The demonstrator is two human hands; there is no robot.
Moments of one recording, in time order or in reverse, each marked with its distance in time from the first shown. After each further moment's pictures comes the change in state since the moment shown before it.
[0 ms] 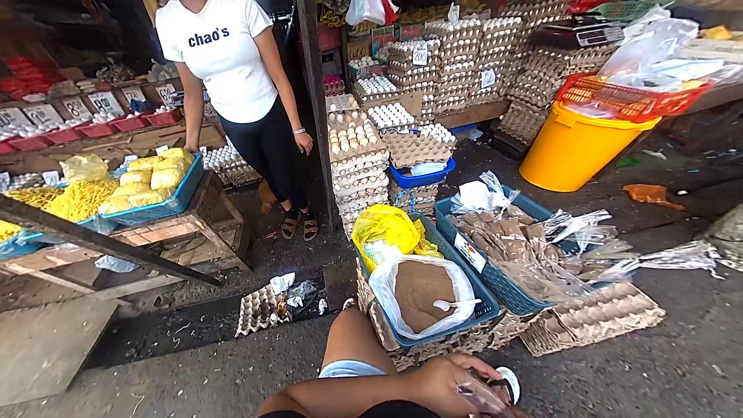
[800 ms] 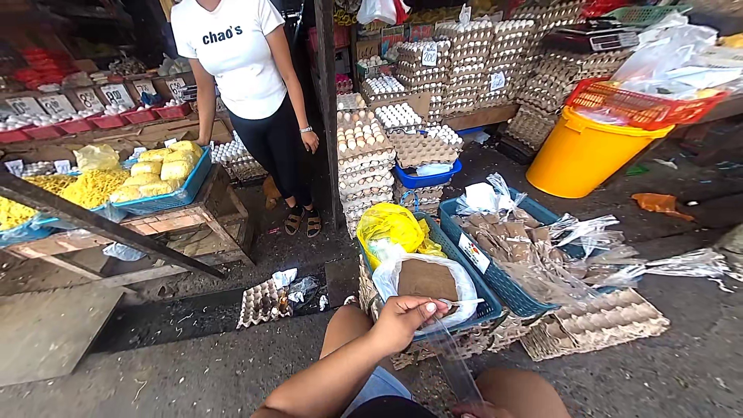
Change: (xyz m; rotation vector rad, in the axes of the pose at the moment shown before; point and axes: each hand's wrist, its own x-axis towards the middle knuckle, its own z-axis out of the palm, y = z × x) left_hand -0.009 0.036 -0.071 -0.278 0.460 -0.032; right_hand 0.027 0.063 0.047 0.283 -0.092 -0.230
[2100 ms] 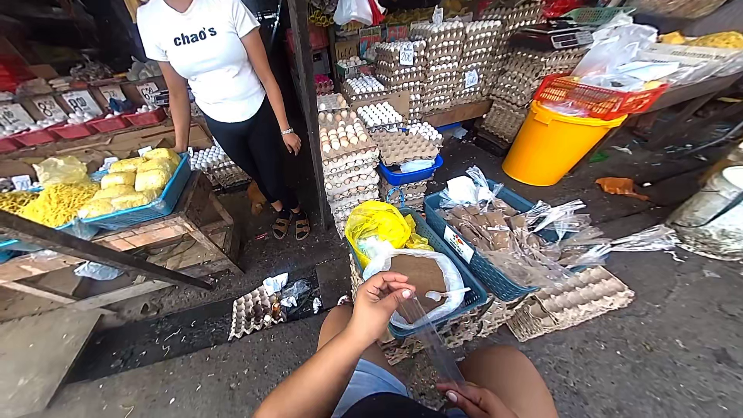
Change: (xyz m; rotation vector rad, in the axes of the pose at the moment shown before) left_hand 0.001 0.018 -0.015 -0.037 0.130 0.185; right_hand 0.012 -0.060 0.001 0.000 -0.028 0.171
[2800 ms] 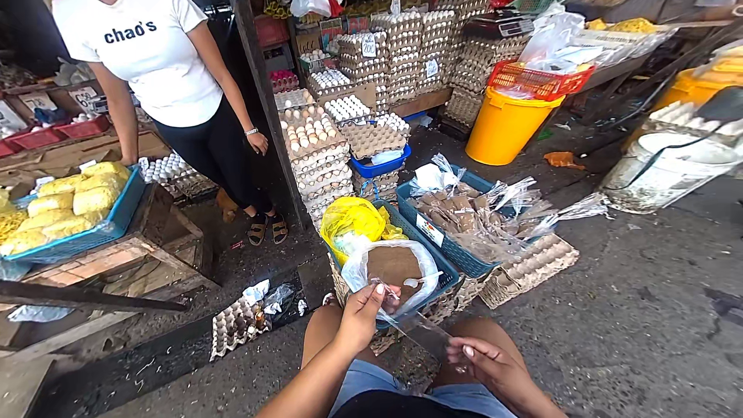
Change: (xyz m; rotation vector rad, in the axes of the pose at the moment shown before) left_hand -0.011 -0.012 0.009 0.080 -0.057 -0.235; right_hand -0.014 0.001 -0.020 0.871 0.344 -0.106
